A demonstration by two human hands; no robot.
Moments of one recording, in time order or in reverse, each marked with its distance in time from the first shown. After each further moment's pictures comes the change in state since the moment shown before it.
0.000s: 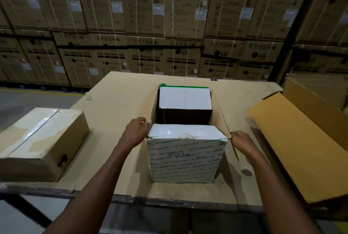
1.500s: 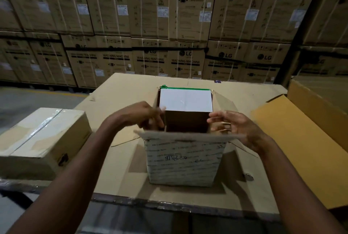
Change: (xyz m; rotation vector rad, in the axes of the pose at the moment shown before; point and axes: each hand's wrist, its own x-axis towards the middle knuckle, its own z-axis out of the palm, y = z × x) left_hand -0.019 0.107 -0.073 0.058 -0.502 0.183; right_hand -0.016 -0.057 -0.043 0.496 -0.552 -0.415
